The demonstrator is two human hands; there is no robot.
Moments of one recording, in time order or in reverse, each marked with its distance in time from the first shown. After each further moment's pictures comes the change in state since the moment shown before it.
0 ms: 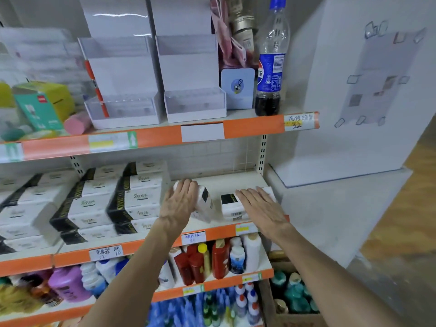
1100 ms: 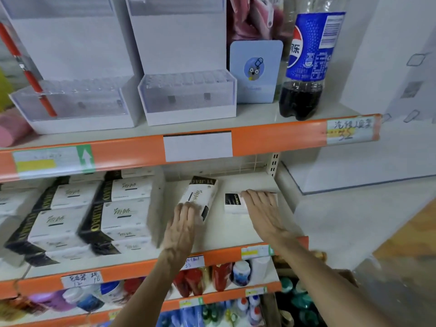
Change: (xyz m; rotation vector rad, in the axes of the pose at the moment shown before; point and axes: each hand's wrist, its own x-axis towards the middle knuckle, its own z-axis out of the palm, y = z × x) left_hand 0.041 0.011 0.127 -0.209 -0.177 -0.198; right_hand 0.109 0.024 0.103 0.169 0.178 0.166
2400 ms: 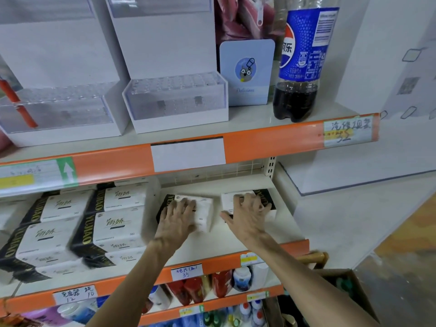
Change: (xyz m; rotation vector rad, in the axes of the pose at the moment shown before) left_hand 0.040 -0.023 -0.002 0.061 -0.171 0.107; right_hand 0.023 -0.040 0.006 0.085 -0.289 0.336
